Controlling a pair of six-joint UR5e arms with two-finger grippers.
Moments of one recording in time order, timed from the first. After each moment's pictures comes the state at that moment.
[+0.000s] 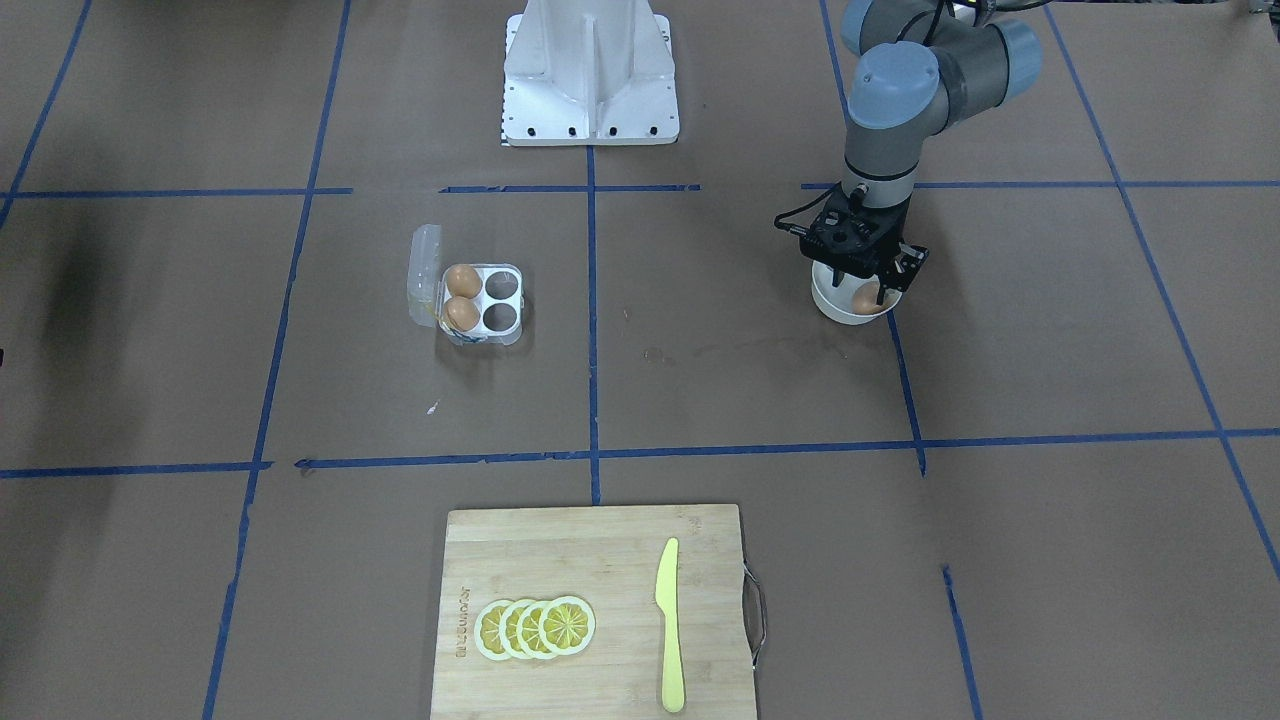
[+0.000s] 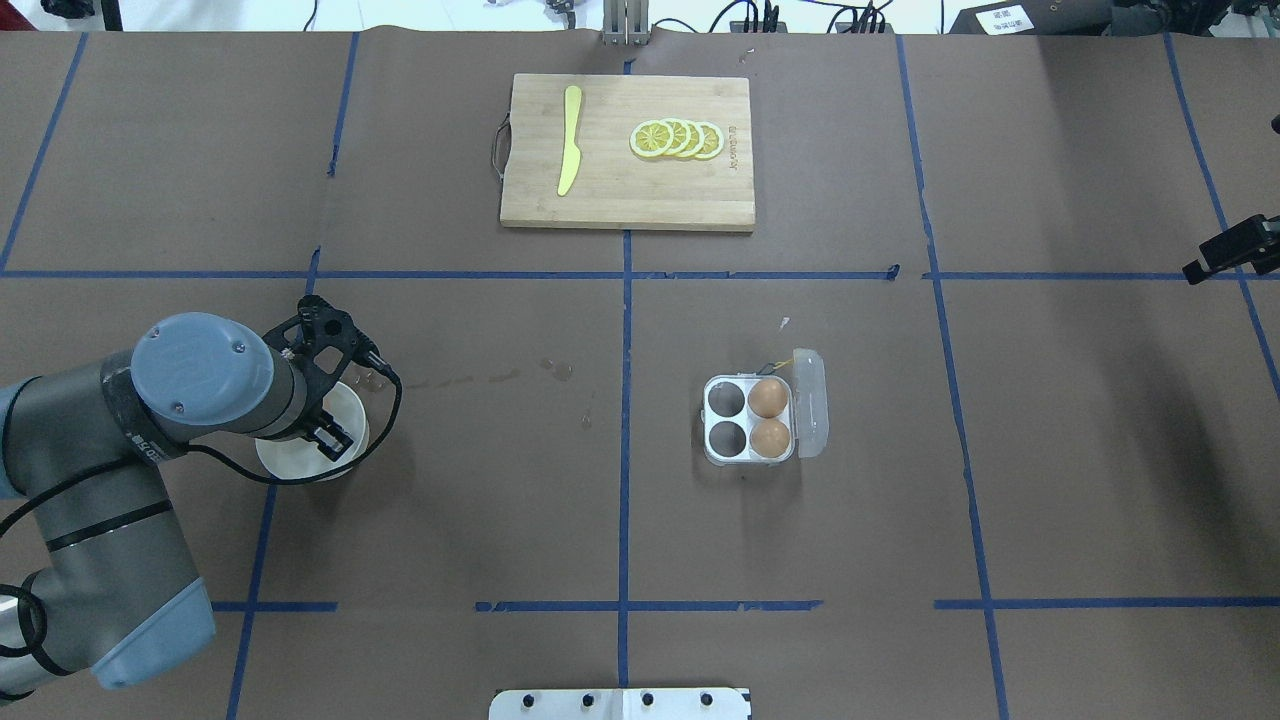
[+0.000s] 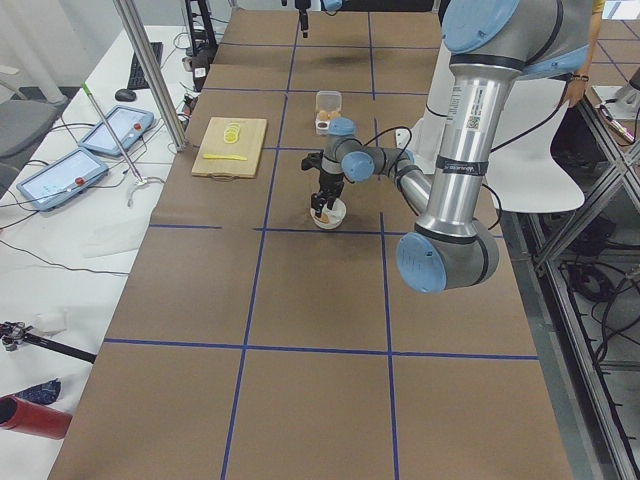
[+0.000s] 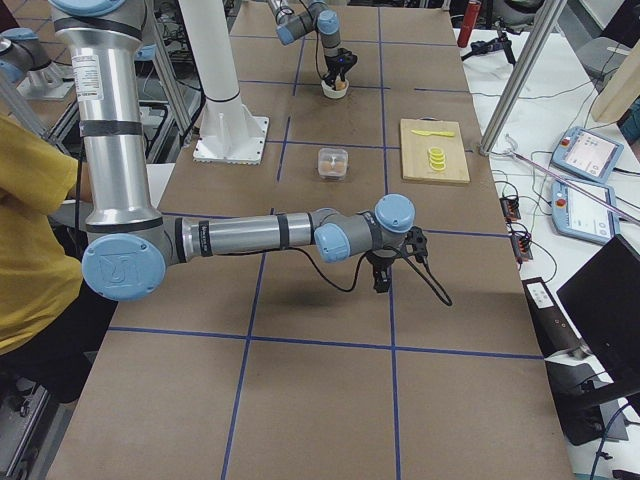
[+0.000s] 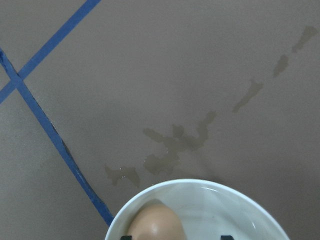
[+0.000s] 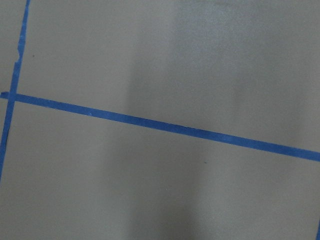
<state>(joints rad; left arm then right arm) -0.53 -1.79 -1.91 -1.63 -1.70 -0.48 1.30 -1.50 1.59 -1.34 2.42 0.24</state>
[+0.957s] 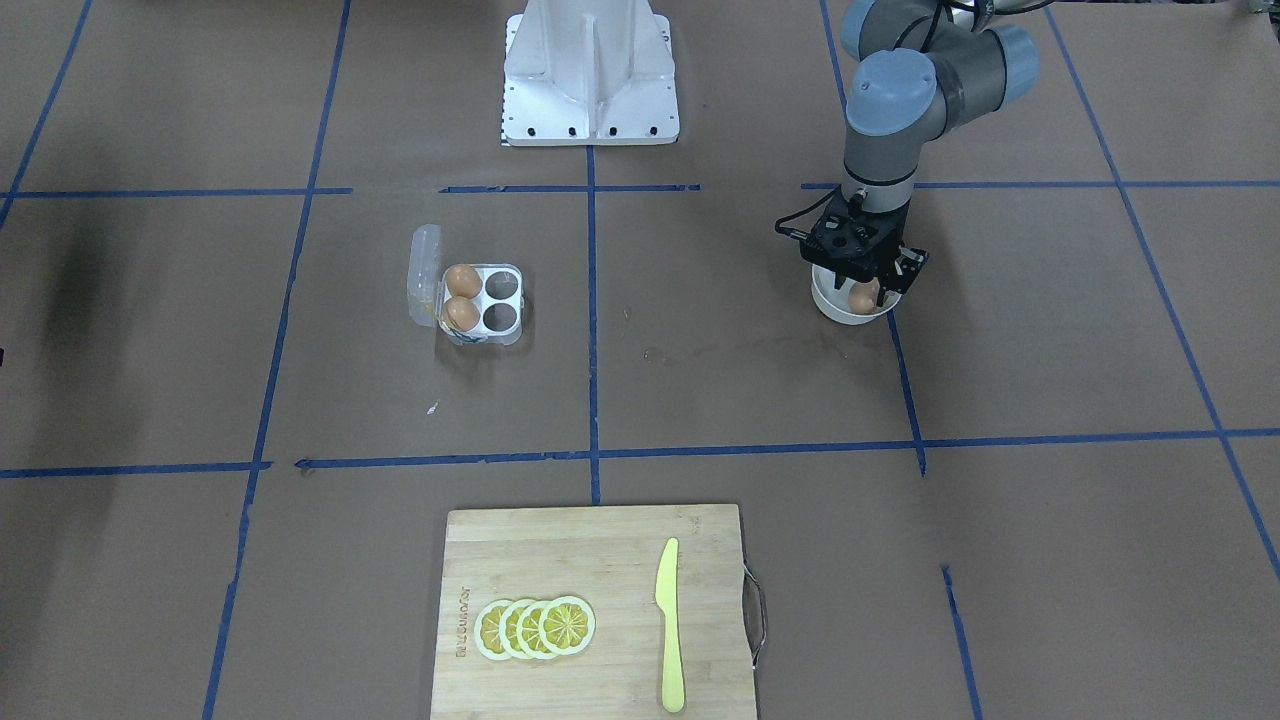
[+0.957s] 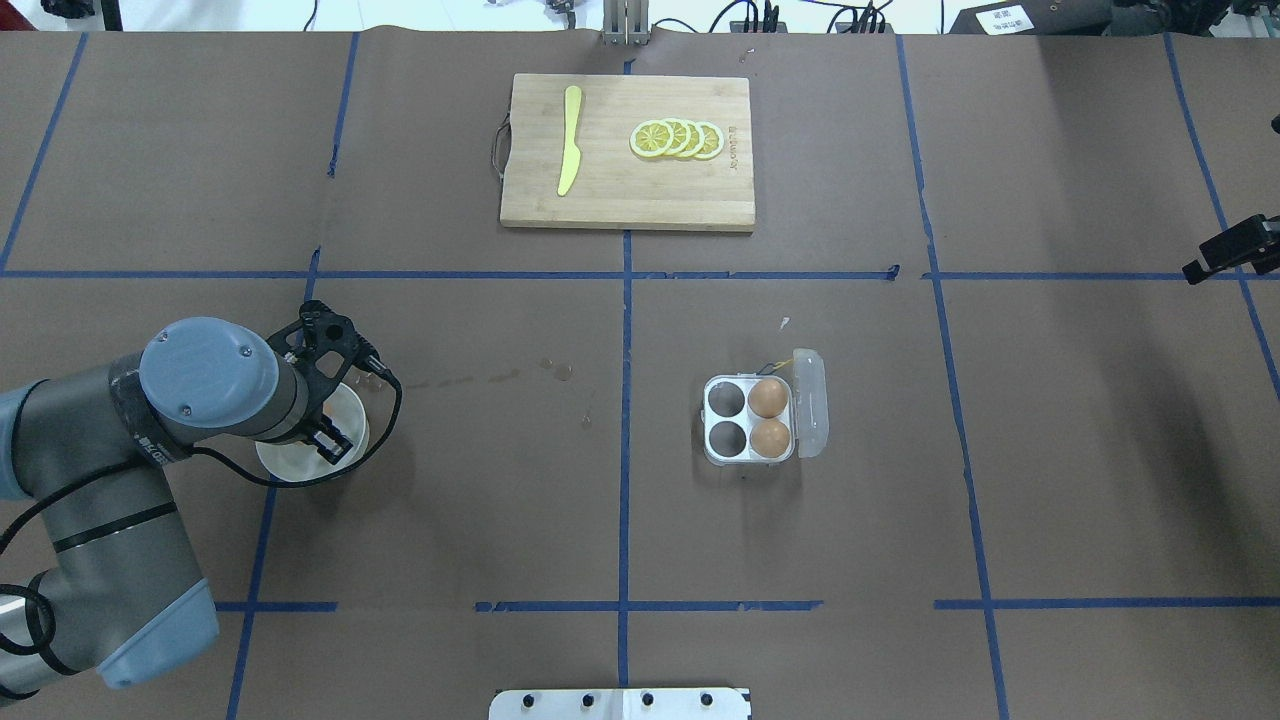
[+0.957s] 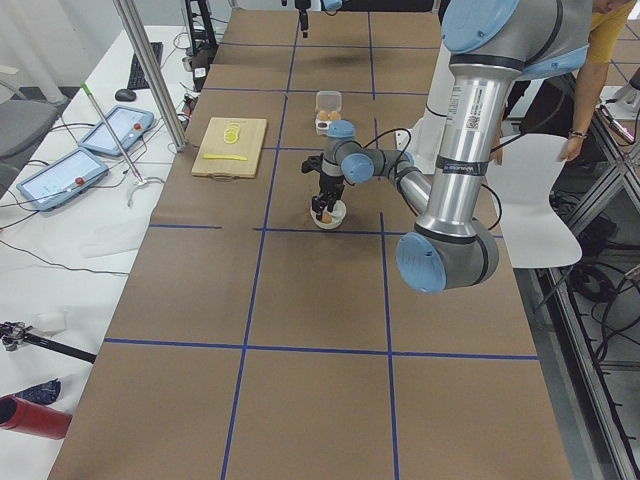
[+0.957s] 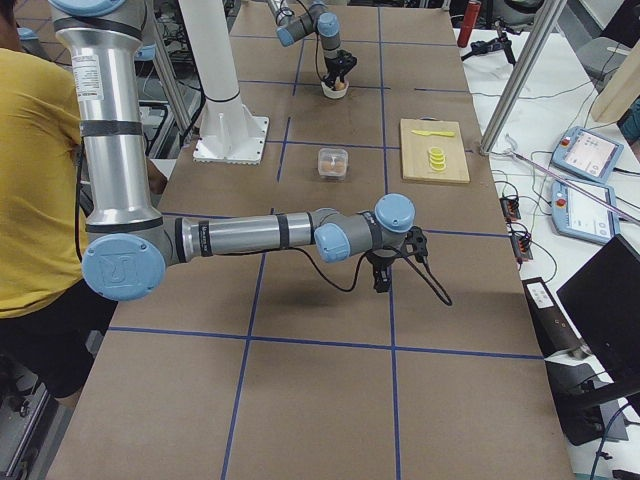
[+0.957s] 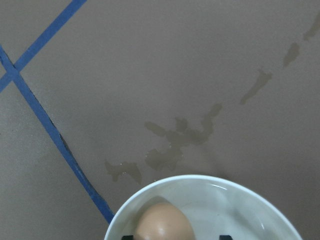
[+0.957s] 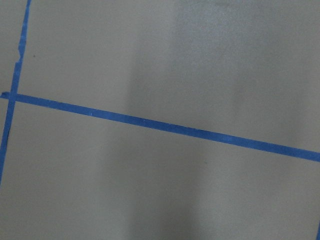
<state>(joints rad) -0.52 -1.79 -1.89 -1.63 -1.70 -0.48 1.30 -1.50 1.59 -1.34 2.42 0.24</state>
